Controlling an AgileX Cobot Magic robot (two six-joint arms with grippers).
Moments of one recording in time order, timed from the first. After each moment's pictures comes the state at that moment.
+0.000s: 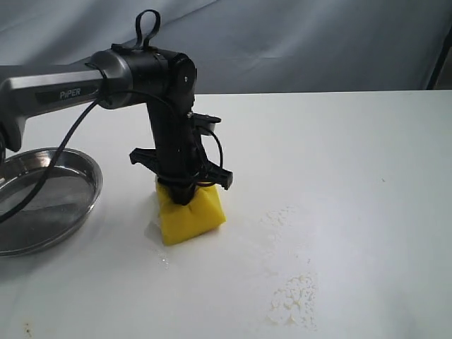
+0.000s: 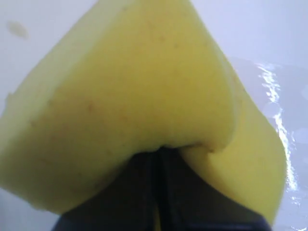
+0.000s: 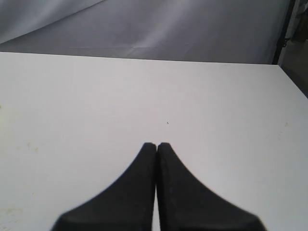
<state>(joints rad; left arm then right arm) -0.54 2.31 -1.79 -0.09 1.23 -0.10 0.07 0.01 0.00 -0.05 0.34 0.03</state>
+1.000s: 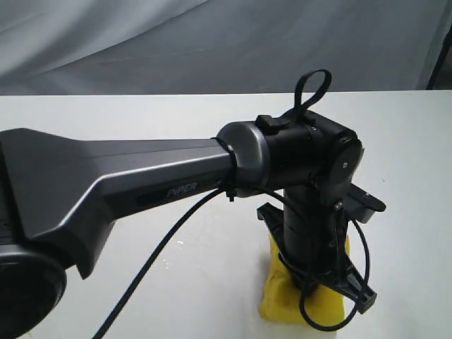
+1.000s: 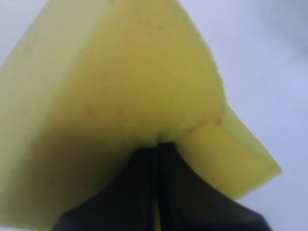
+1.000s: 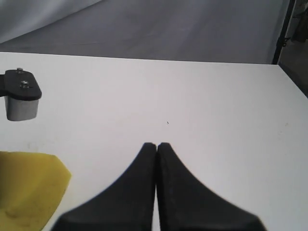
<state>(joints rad) -1.01 2.32 -1.84 -0.17 1.19 0.01 0.07 0.01 0.00 -0.05 0.34 0.03</state>
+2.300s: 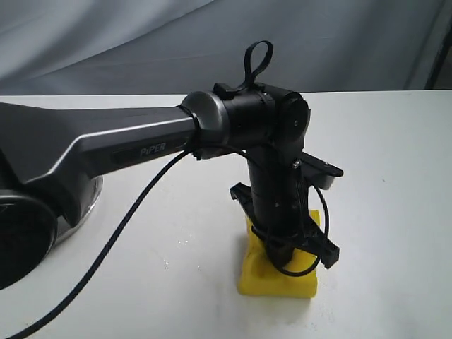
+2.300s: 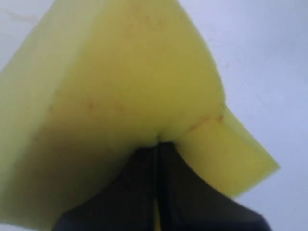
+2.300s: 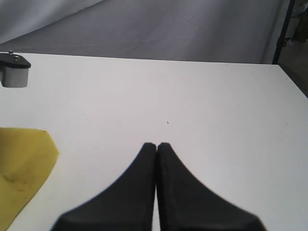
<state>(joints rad) -0.87 2.32 -1.85 -0.24 1.22 0.09 0.07 0.01 0.00 -0.05 0.34 0.03</state>
